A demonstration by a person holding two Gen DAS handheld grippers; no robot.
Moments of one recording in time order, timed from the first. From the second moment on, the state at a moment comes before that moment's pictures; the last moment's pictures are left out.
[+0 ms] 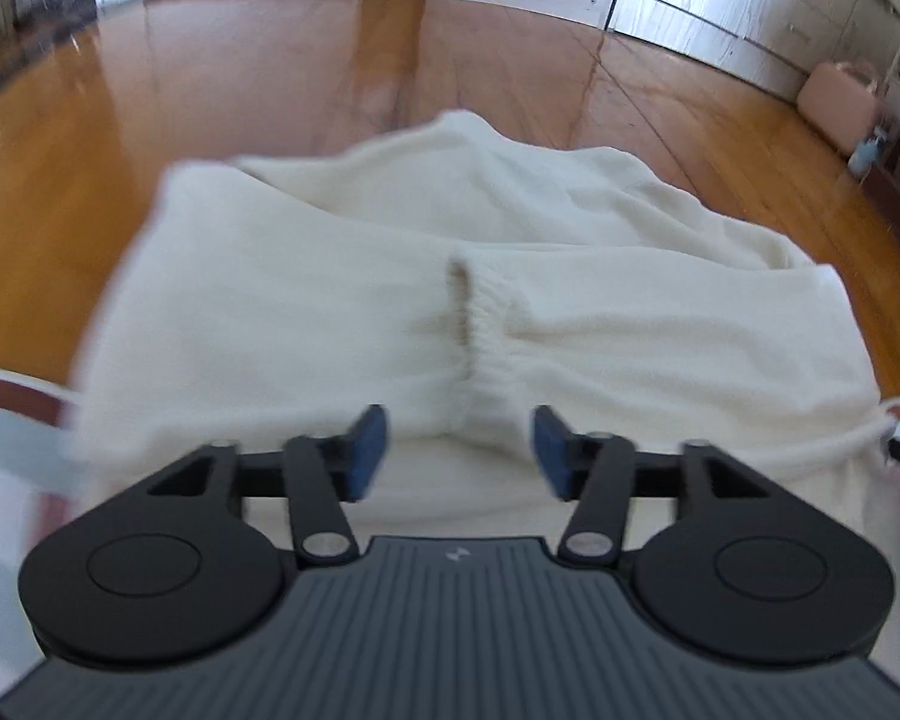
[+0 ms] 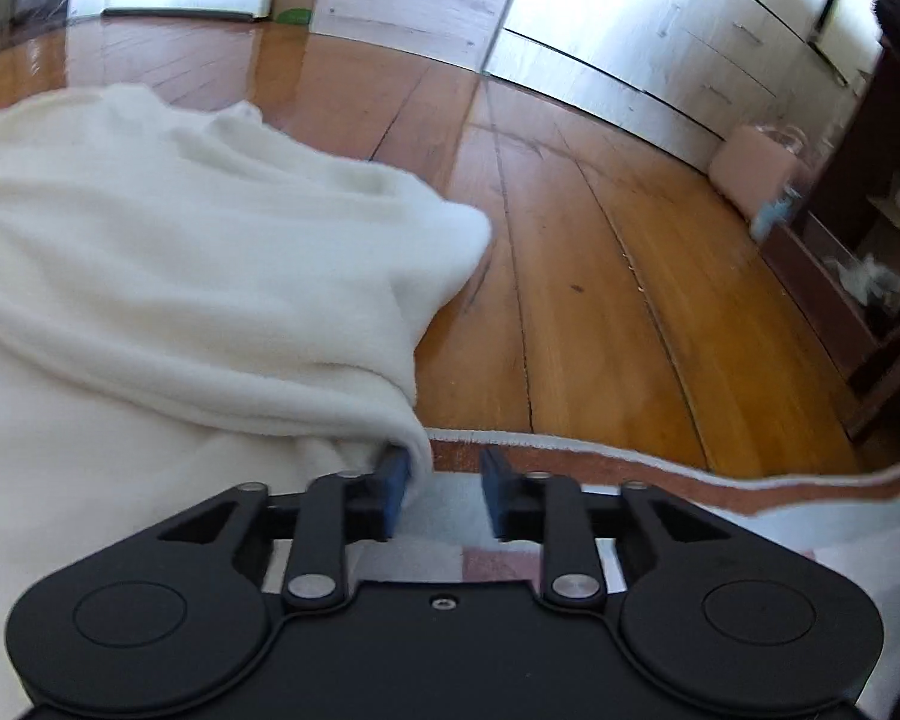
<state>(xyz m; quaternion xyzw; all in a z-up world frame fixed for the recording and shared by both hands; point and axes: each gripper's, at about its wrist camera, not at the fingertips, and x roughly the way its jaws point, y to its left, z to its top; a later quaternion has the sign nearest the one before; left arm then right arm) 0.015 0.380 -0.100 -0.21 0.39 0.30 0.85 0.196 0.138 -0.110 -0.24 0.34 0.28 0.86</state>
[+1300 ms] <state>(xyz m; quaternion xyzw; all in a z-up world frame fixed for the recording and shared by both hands) -0.254 0.358 -0.144 -0.50 0.55 0.21 0.64 0.056 -0.083 -0.153 0.20 0.71 0.32 0.59</state>
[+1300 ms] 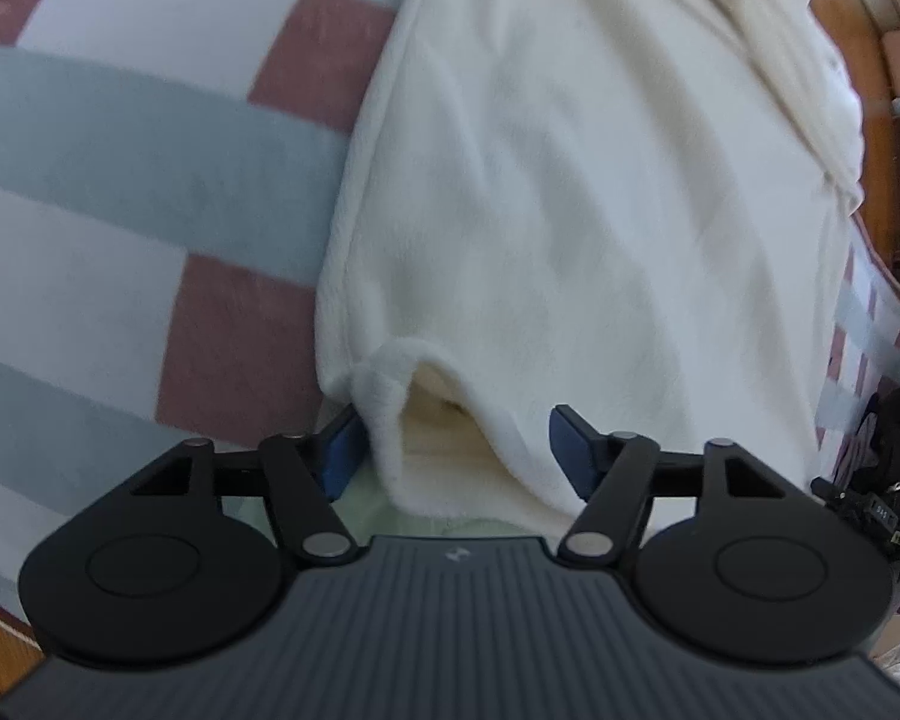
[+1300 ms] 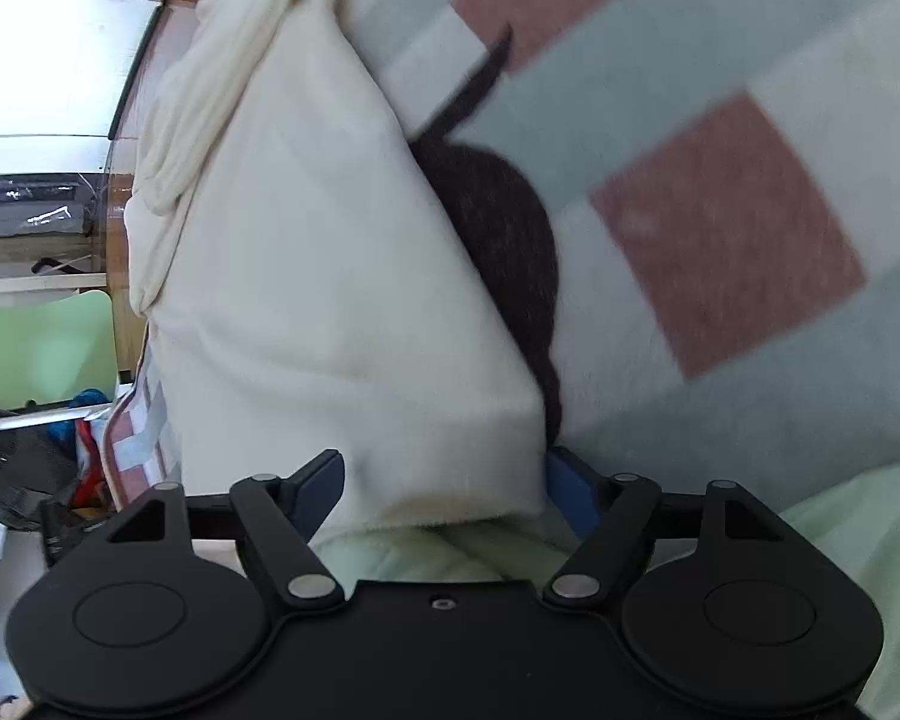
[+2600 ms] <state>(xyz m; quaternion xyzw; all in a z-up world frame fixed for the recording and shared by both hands) -0.288 0.246 0.006 -0.22 0.31 0.35 0.86 0.040 -0.061 -0.009 0.14 0.48 0.54 0.67</state>
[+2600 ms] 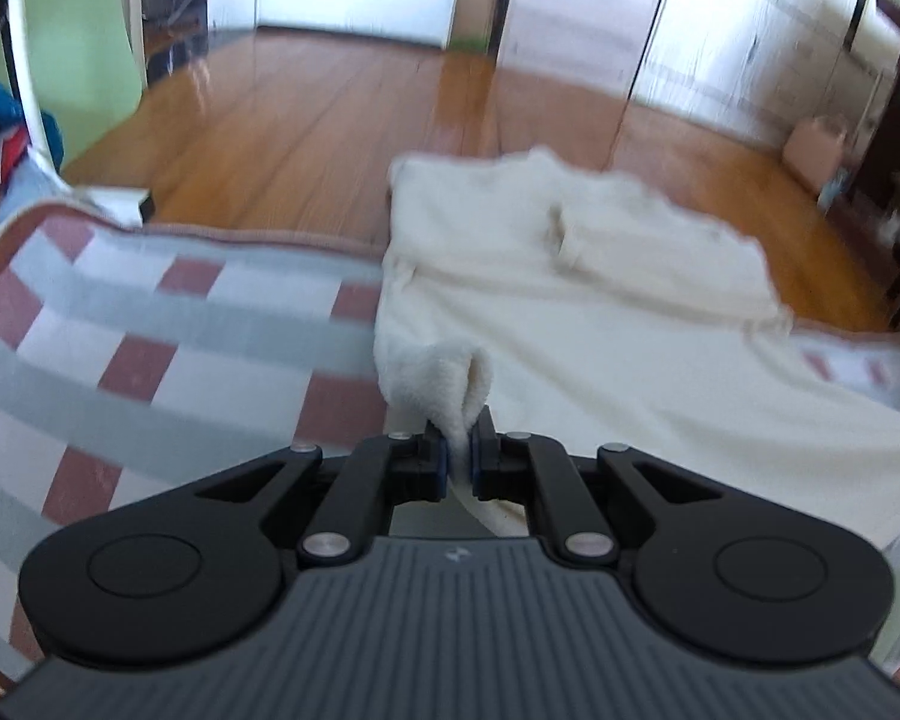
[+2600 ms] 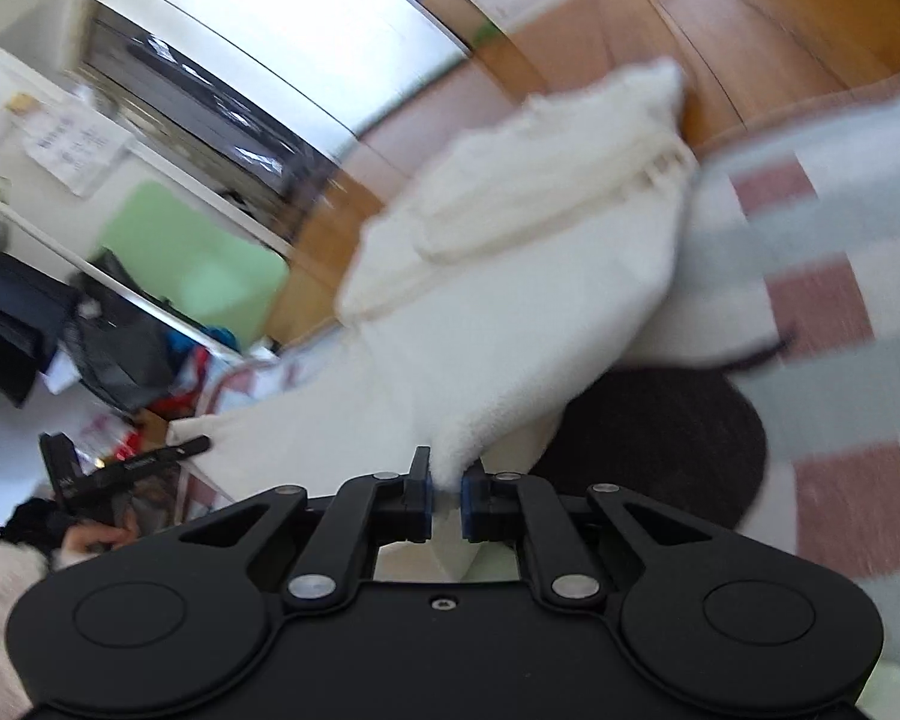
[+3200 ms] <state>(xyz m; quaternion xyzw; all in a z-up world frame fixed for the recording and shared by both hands) -0.309 0.246 0.018 -0.28 0.28 0.35 0.85 0.061 -0.092 0.005 0.19 0.53 0.51 0.66</state>
